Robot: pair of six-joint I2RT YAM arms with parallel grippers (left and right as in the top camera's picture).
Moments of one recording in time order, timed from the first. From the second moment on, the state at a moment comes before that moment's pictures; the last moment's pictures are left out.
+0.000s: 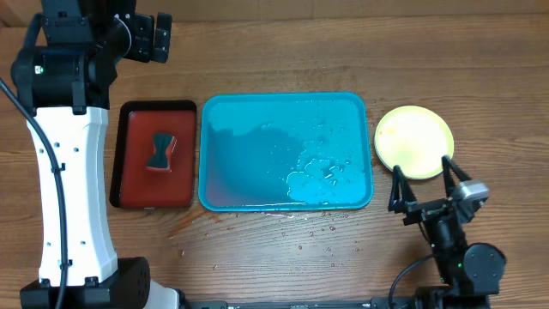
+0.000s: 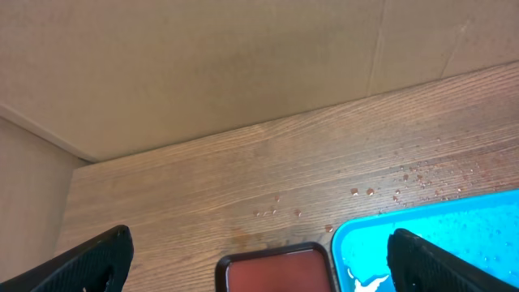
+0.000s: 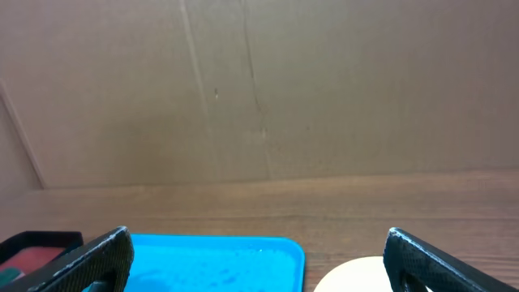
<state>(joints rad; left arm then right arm) 0.01 1.69 2.12 -1.05 -0.03 0.24 0.03 0.12 0.12 0.10 -0.20 0.20</state>
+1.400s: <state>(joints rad) 0.00 1.66 2.11 -1.05 -0.03 0.24 0.06 0.01 0.02 -0.02 -0.17 0.20</state>
